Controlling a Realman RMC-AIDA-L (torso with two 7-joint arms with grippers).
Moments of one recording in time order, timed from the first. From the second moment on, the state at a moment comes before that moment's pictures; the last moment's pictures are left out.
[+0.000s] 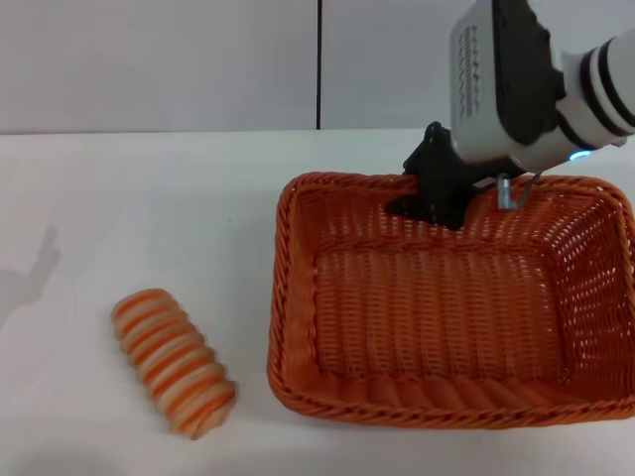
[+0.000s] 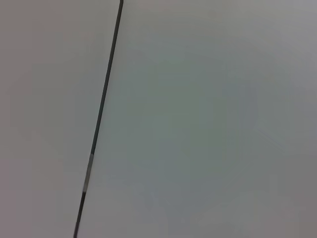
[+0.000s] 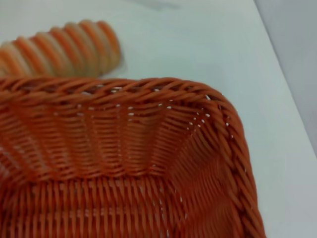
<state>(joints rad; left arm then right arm) -0.13 -2.07 0.92 0.12 0.71 1.48 -0.55 0.75 2.06 1.71 1.08 -2.36 1.29 -1.42</state>
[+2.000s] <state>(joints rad) -0.13 -2.01 0.93 0.48 0.97 1.38 -1.00 0.07 2.08 2.15 1.66 -1.54 1.05 -1.40</state>
